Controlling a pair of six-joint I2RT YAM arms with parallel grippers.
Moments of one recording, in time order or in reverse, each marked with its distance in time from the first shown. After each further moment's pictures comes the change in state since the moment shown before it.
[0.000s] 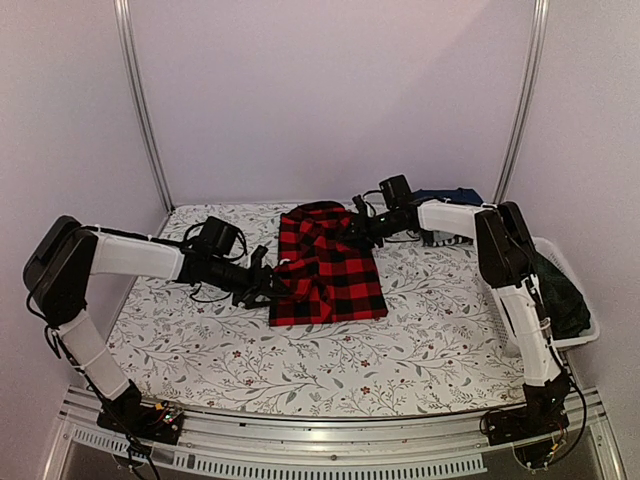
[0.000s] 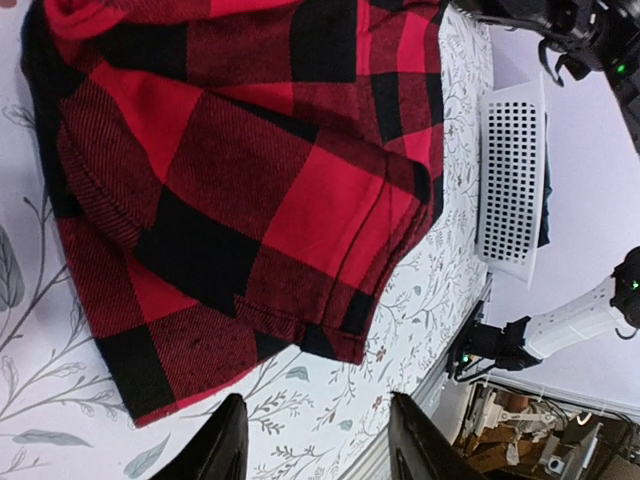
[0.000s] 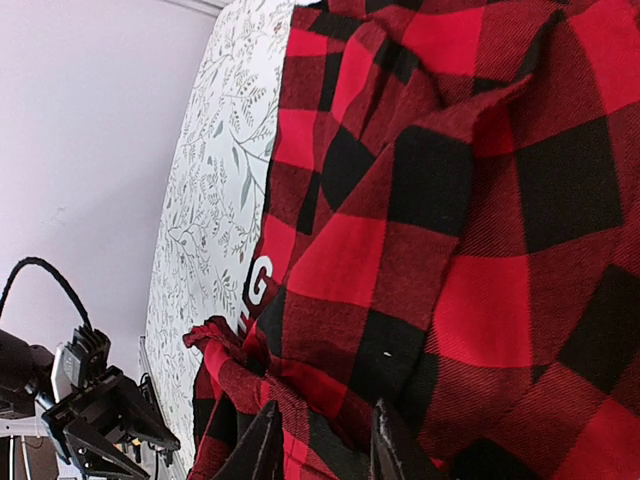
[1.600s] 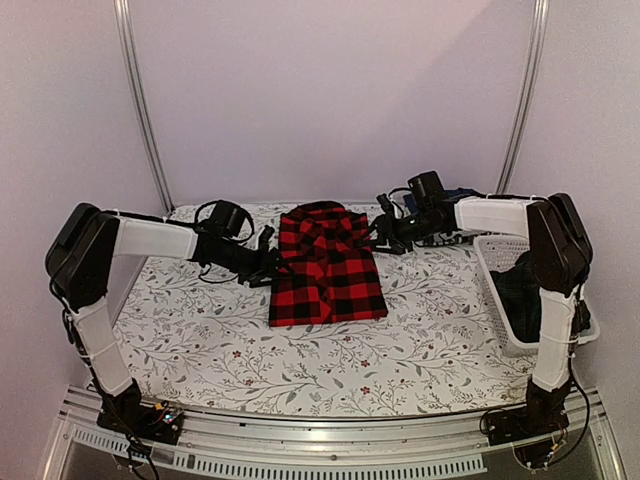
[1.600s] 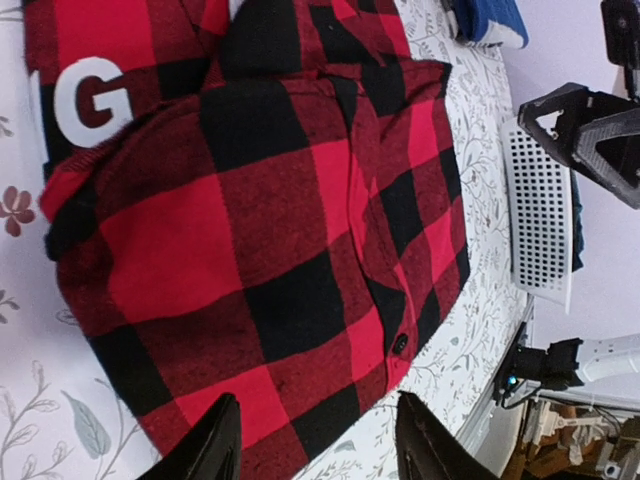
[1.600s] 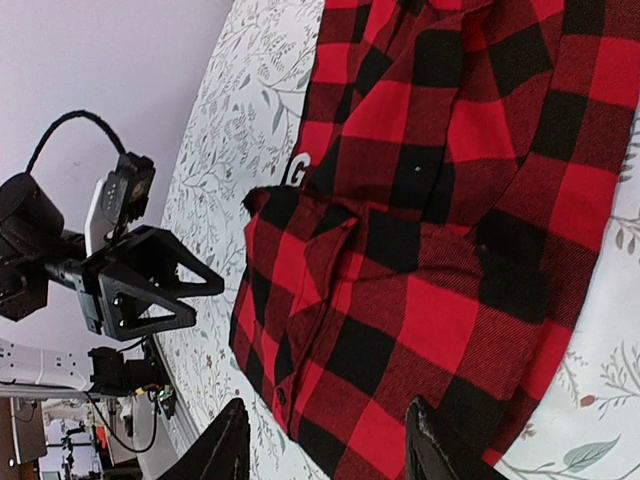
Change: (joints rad) left arm 0.041 0.158 0.209 -0.076 -0.049 0.203; right arm -0.034 -0.456 -0.521 0.032 0.017 -0.068
